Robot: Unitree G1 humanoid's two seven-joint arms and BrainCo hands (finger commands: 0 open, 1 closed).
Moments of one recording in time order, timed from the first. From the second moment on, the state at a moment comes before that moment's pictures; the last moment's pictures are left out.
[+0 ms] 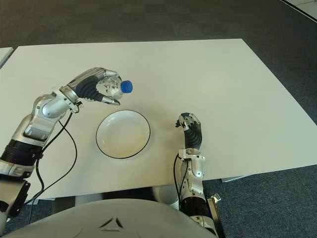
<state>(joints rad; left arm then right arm) -0.29 0.59 -0.18 -0.02 0.37 -0.30 -0.33 0.12 0.06 -0.06 0.34 0.38 -0.51 0.15</state>
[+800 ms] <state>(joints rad) -0.18 0.71 -0.32 -0.12 0.52 -0.55 -0.50 0.11 0.06 -0.07 0.35 0.37 -0.51 0.15</state>
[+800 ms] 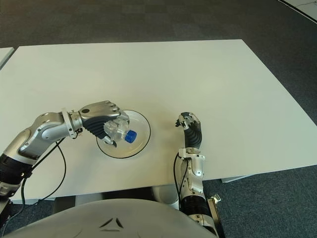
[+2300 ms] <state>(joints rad) -0.29 0.68 -0.50 0.18 1.23 -0.79 0.31 0.15 0.06 -0.06 0.24 0.36 -0.44 0.11</state>
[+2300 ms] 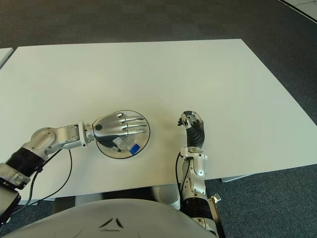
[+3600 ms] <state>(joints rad) -0.34 0.69 -0.53 0.19 1.13 -0.80 0.34 0.15 0.06 -0.06 0.24 0.35 -0.43 0.09</state>
